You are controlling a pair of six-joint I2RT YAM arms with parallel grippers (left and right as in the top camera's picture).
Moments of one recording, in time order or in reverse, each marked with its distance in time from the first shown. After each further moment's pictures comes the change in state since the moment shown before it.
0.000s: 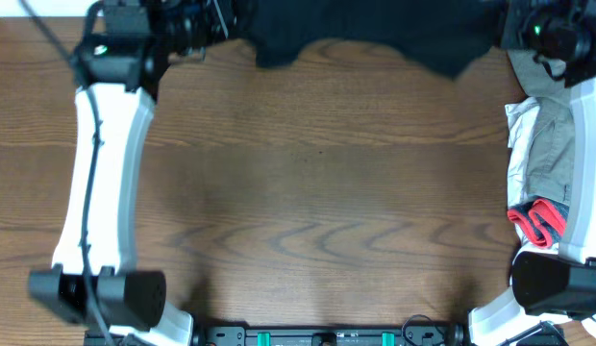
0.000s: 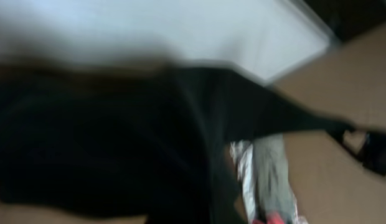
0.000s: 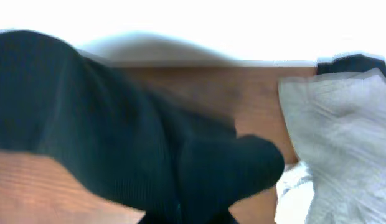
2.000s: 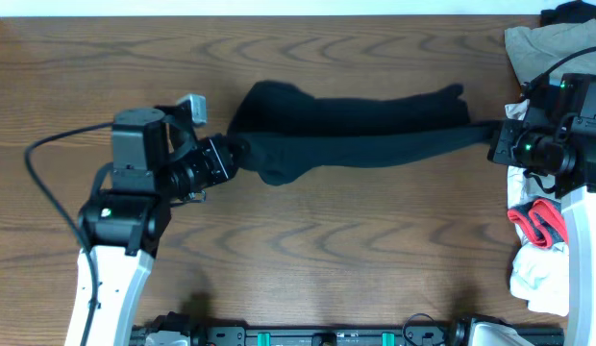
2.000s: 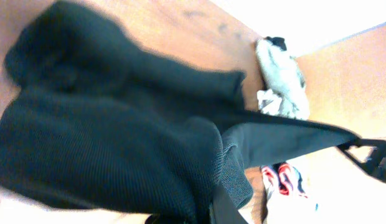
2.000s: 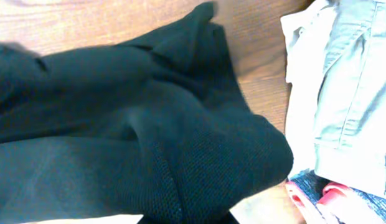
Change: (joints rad) left arm -0.021 -0.647 -0.872 0.138 -0.115 -0.143; right arm -0.090 -0.472 -0.785 0.085 -0.028 0.063
